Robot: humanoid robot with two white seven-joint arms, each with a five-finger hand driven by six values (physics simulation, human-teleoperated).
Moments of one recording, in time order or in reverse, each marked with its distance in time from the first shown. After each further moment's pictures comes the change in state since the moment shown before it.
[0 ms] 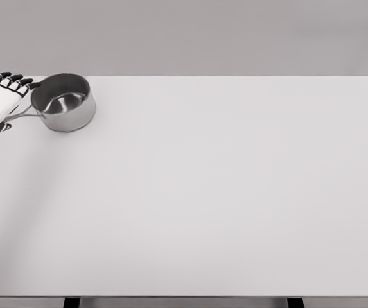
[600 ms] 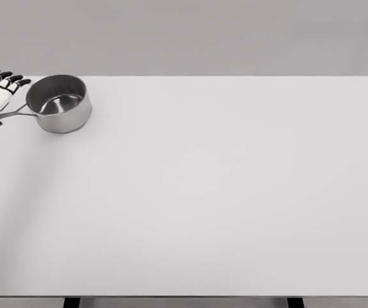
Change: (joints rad) left arm 0.003 0.009 0.027 0.023 -0.020 0.001 0.018; right arm 0.000 0.000 0.000 0.000 0.000 0.000 0.000
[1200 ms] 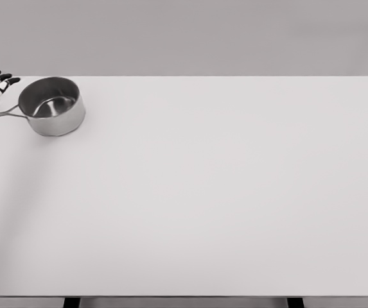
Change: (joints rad) left arm -0.005 0.005 0.021 0.036 -0.033 0.001 0.000; right arm 0.000 0.000 0.000 0.000 0.000 0.000 0.000
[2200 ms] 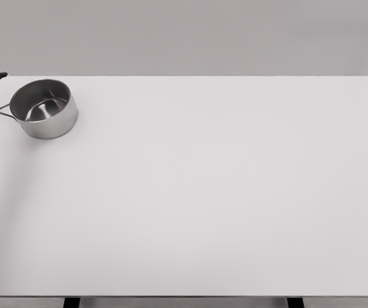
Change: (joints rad) left arm -0.055 -0.043 0.004 0.105 -0.047 0.039 0.003; right arm 0.000 0.000 0.000 0.000 0.000 0.000 0.000
